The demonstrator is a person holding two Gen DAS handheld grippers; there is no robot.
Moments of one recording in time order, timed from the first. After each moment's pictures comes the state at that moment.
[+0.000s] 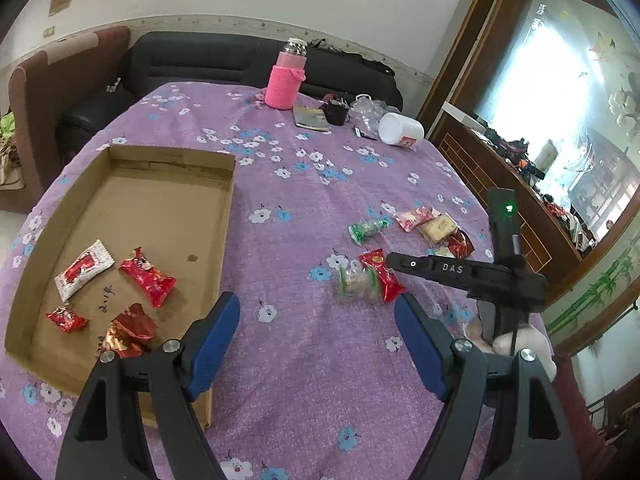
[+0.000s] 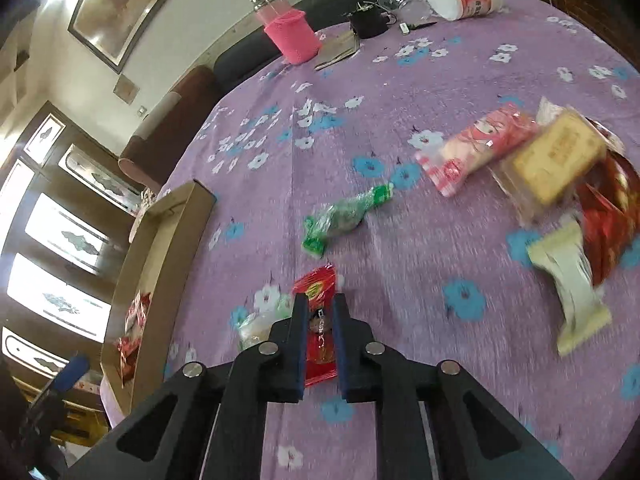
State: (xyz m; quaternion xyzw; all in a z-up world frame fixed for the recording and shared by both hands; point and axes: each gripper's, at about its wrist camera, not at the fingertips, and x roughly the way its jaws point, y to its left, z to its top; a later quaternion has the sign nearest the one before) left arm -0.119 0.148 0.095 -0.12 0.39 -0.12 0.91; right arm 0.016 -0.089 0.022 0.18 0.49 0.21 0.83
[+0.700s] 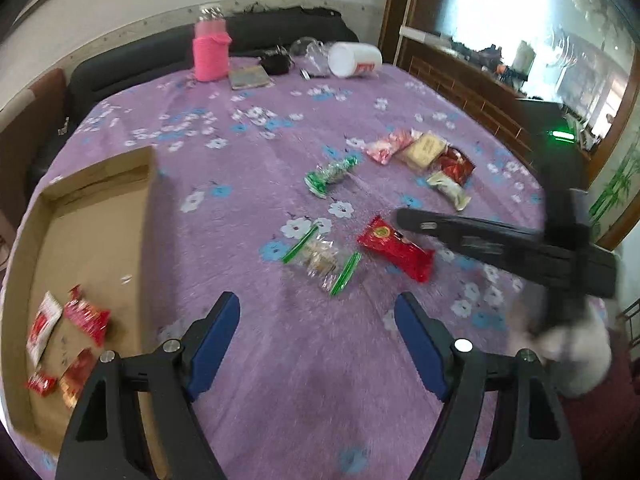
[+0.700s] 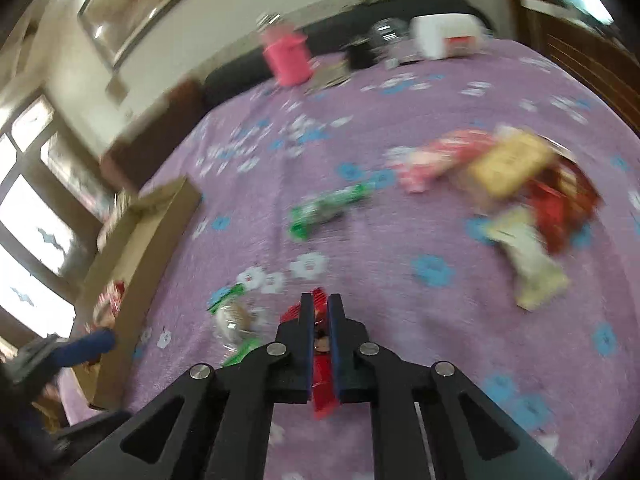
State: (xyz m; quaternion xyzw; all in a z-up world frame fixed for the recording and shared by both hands) left arm -0.077 0.073 0.053 0.03 0.45 -0.17 0.88; right arm -0.026 -0.107 0.025 0.17 0.43 0.15 0.87
